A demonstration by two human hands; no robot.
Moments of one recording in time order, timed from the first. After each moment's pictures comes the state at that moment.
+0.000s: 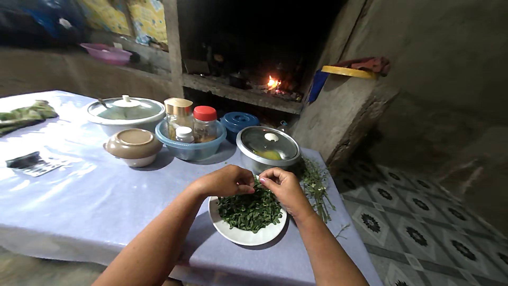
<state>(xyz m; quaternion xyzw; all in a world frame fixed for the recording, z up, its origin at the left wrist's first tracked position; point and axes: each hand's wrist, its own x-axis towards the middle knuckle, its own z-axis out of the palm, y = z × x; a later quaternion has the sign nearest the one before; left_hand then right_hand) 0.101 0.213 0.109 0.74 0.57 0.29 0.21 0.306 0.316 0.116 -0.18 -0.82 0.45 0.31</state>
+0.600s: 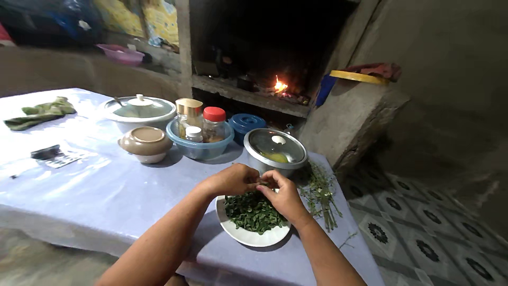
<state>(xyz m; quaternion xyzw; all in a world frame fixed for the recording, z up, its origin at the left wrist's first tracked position) 0.103 0.211 0.111 0.73 0.59 0.30 0.16 0.294 0.310 0.098 -0.13 -0.88 0.33 0.31</state>
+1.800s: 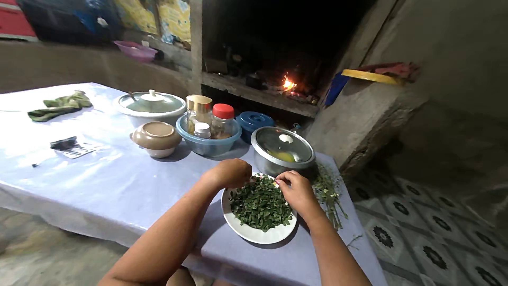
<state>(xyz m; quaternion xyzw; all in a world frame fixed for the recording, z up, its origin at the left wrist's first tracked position) 0.088 0.220 0.105 0.63 0.76 0.14 0.11 0.304 0.329 0.111 -0.29 -0.92 0.17 0.21</state>
